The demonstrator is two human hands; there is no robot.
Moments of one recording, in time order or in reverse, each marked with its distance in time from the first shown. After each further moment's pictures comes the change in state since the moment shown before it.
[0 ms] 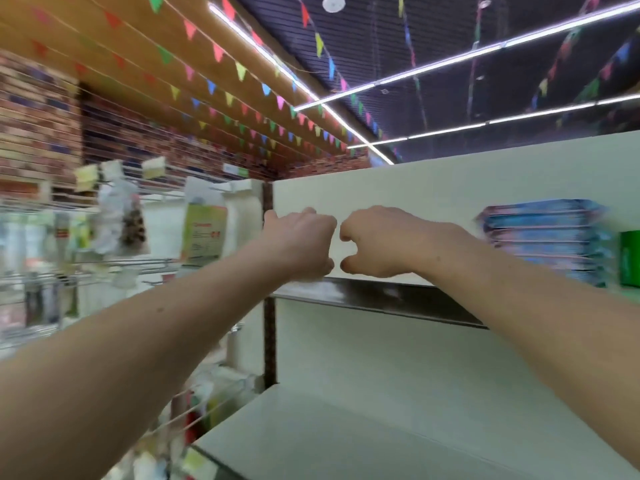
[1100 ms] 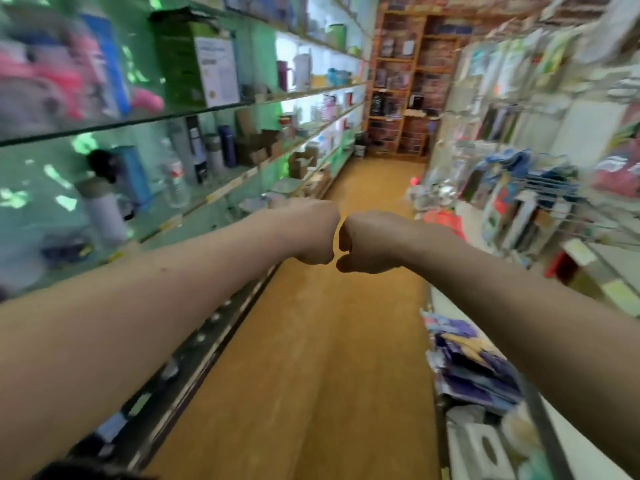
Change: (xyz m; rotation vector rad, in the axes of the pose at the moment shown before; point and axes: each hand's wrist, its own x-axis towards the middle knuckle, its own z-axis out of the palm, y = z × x) left_hand -0.522 0.071 -0.100 0.275 -0.707 -1.201; right_hand -0.344 -0.297 0.018 0.364 -0.301 -1.329
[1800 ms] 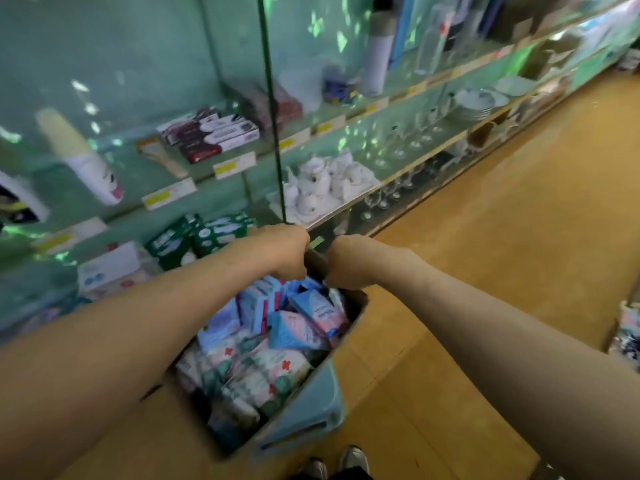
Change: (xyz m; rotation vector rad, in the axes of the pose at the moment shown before) left_hand -0.301 -0.231 0.221 -0.287 -0.487 -0.624; right_hand 0.008 -0.365 0.175 -0.008 -0.393 -0.566
